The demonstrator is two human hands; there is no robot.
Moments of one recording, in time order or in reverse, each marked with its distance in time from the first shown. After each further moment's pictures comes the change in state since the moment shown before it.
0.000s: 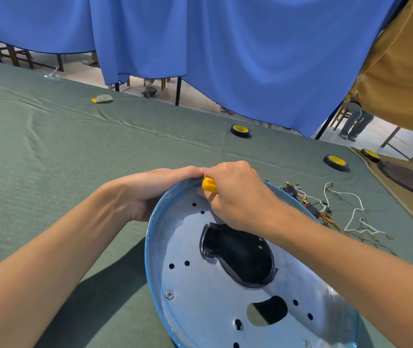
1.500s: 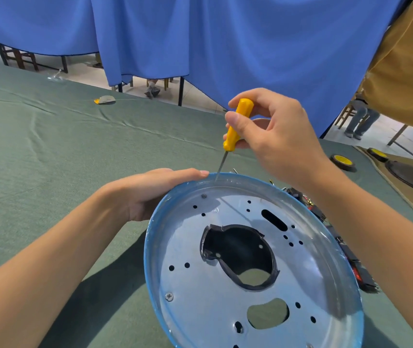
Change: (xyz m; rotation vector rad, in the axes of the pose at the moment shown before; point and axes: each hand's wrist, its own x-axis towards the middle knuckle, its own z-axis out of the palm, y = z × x) left_hand 0.004 -0.003 -0.011 0.040 0.126 -0.056; right_hand 0.022 0.022 -0.055 0.699 0.388 0.009
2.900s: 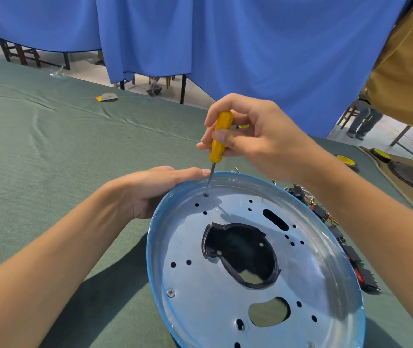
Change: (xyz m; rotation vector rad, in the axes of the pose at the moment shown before) left_hand -0.004 0.004 0.006 -0.047 0.061 -0.003; right_hand 0.004 -0.008 0.001 0.074 -0.437 0.002
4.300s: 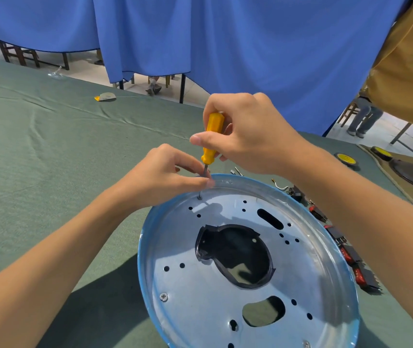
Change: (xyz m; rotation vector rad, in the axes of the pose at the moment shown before) left_hand -0.009 0.007 0.007 0.626 0.288 0.601; right_hand 0.018 -0.008 0.008 -0.503 0.111 -0.040
